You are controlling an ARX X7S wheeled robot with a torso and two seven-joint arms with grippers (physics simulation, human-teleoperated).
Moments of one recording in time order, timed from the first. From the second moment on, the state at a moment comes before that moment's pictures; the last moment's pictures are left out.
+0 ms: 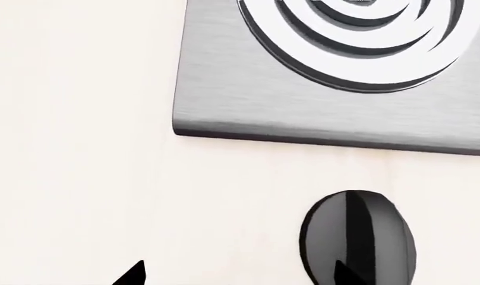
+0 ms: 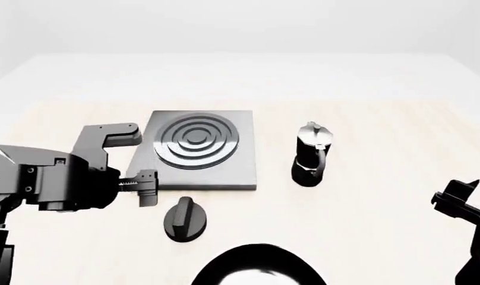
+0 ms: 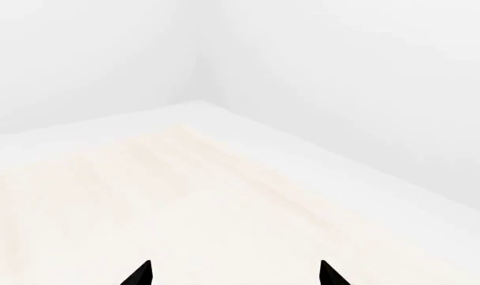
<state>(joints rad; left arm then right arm) -1.03 -0.55 0.29 -0.38 -1.66 -1.45 -1.05 0.30 0.29 0.43 -0.33 0.15 0.82 0.35</state>
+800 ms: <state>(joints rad) -1.08 -0.62 0.53 -0.45 -1.39 -1.38 -0.49 0.30 0.30 0.42 -0.33 0.15 0.83 0.36</state>
